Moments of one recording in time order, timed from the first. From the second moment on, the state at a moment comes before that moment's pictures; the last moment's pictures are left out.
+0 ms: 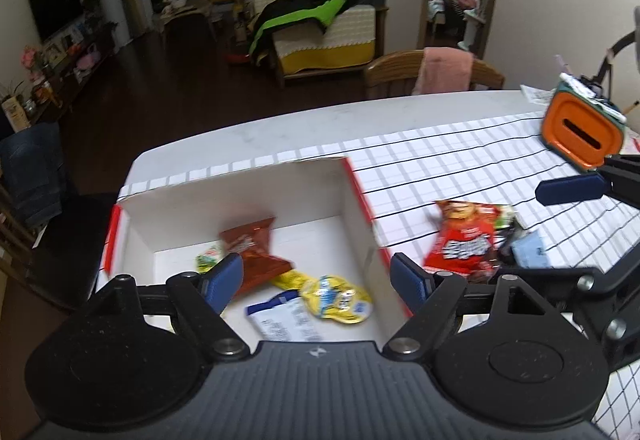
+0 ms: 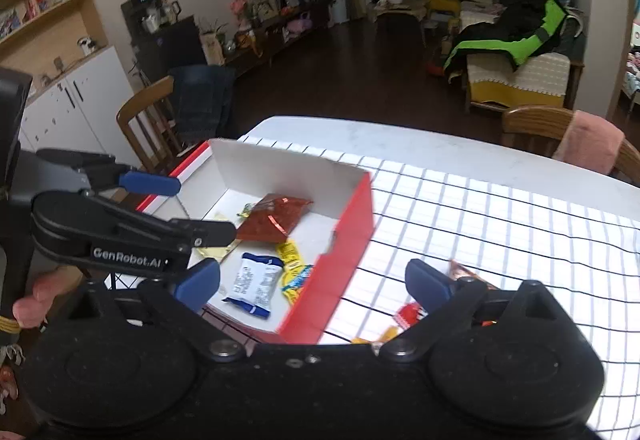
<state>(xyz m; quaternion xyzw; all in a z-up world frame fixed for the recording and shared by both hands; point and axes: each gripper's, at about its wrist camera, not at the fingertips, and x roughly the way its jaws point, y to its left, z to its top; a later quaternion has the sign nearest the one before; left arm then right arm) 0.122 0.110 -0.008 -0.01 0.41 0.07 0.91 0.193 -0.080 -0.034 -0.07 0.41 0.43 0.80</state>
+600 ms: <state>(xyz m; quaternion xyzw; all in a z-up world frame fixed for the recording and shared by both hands) 0.137 0.007 -0.049 0.03 0.42 0.02 0.91 0.228 -0.190 -0.072 -0.08 0.44 0.35 0.83</state>
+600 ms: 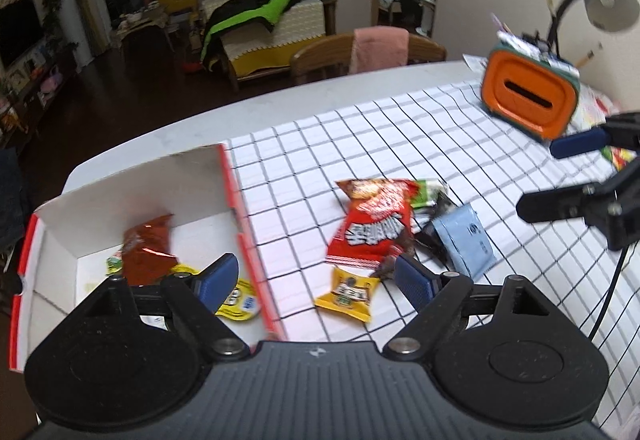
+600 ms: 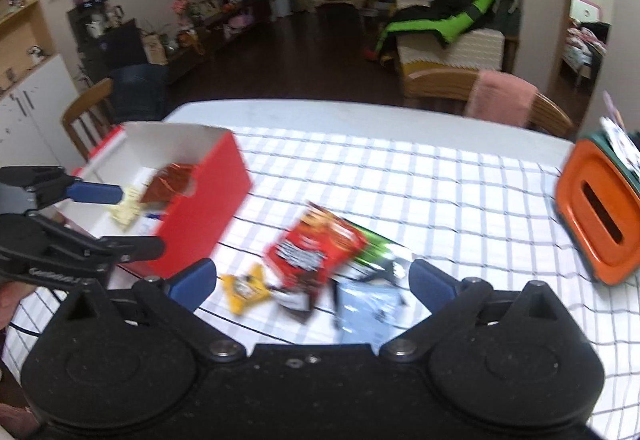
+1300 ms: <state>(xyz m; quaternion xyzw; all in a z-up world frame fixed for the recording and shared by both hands) 0.155 -0.052 -0.130 0.08 0.47 0.01 0.88 0.233 -0.209 -0.162 -0.14 0.48 0.37 0.78</state>
